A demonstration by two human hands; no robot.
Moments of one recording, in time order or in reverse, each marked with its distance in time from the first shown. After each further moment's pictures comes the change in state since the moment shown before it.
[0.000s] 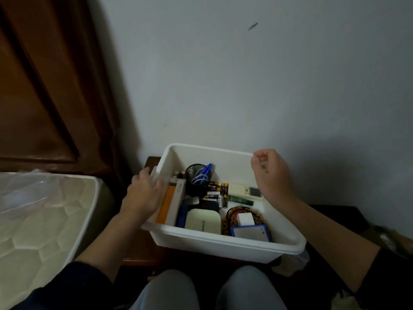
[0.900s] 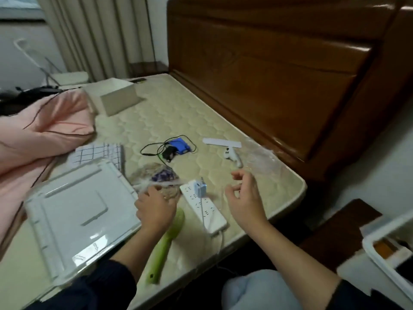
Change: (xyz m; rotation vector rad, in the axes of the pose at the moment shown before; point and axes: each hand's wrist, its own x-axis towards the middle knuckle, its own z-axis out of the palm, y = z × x) left_hand -0.309 -0.326 -0.206 -0.019 0.775 -1.004; right_hand -0.321 -0.349 0.210 0.493 -0.974 -0.545
